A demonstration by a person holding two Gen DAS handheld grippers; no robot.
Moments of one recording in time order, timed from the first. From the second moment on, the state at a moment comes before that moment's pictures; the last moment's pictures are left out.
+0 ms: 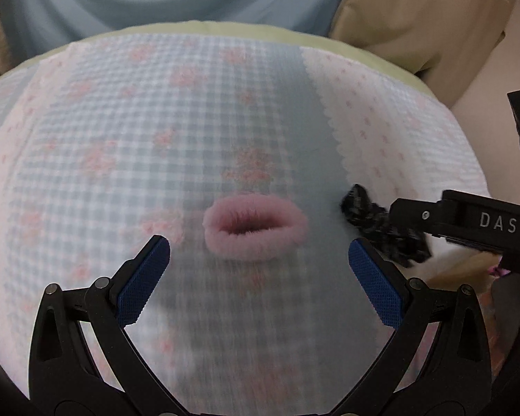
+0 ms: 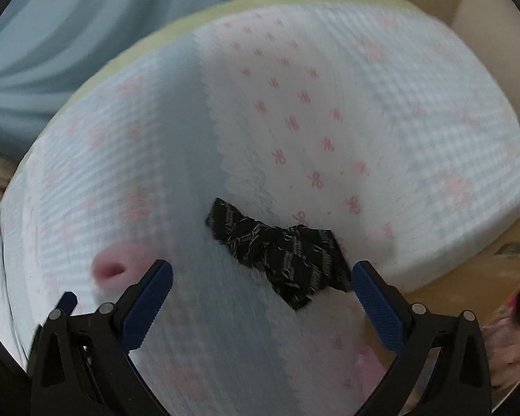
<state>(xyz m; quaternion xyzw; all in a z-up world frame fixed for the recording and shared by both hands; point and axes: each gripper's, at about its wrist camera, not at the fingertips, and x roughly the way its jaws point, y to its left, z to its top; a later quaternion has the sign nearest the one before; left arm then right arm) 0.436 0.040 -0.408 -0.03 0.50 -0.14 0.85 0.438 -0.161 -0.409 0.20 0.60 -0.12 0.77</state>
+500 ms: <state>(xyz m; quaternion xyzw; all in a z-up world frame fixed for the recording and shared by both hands) 0.465 0.020 -0.468 -0.04 0.52 -0.13 0.85 0.443 -0.172 -0.443 0.24 0.57 -0.17 0.77</state>
